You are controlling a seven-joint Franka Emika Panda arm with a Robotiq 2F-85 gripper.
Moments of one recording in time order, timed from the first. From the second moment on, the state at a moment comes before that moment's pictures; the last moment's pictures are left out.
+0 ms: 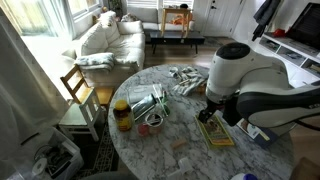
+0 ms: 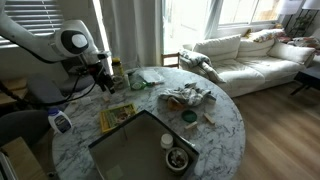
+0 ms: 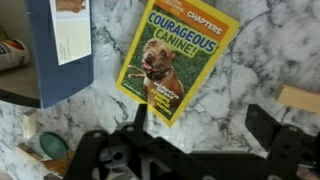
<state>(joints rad) 0.08 0.08 0.08 -2.32 -0.47 2.39 0.54</state>
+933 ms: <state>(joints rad) 0.10 0.15 0.10 -2.33 -0.45 2.52 0.13</state>
